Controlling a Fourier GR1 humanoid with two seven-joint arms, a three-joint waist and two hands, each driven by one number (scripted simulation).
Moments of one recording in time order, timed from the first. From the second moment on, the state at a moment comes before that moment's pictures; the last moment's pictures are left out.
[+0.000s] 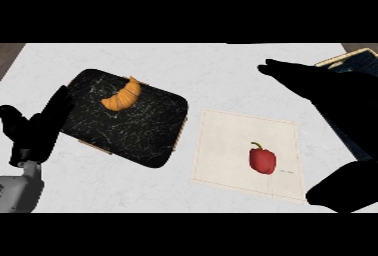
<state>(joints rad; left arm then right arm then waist) -0.18 0.43 -0.01 -1.39 0.24 0.10 0.19 -0.73 -0.60 0.25 -2.06 -0.06 0.65 1.03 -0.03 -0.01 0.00</state>
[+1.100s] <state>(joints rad) -0.20 0.37 0.03 -1.39 0.19 0.05 0.20 -0.25 -0.40 0.35 -1.89 0.61 0.36 0.49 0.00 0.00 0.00</state>
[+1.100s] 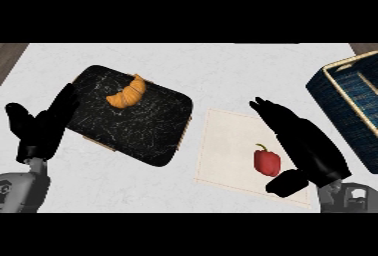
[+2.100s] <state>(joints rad) -0.18 0.31 0.08 -1.43 0.12 0.01 0.23 -0.17 -0.36 0.25 -1.73 0.76 0.43 0.26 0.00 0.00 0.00</state>
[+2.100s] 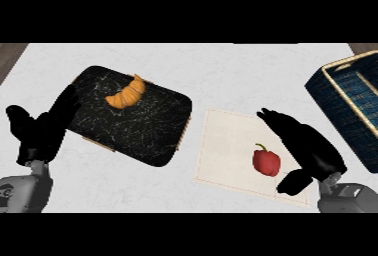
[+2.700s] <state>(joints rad) -0.20 0.29 0.13 -1.39 0.08 -0.03 0.21 -0.08 -0.30 0.28 -1.75 0.88 0.42 0.20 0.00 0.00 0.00</state>
